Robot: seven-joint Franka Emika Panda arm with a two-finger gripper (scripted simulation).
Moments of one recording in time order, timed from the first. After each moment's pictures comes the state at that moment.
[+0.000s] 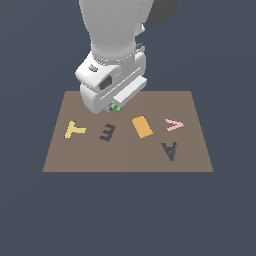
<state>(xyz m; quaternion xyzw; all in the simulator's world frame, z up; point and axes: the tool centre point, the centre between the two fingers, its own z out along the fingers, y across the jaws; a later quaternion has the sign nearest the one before) -0.056 -0.027 0.087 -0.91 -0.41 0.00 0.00</state>
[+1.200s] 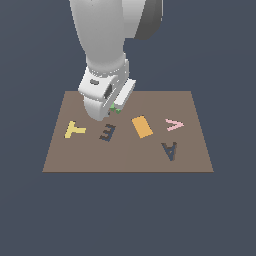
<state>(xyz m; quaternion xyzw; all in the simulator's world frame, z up) -0.070 -0.050 0.049 -0.84 -0.55 0.00 0.00</state>
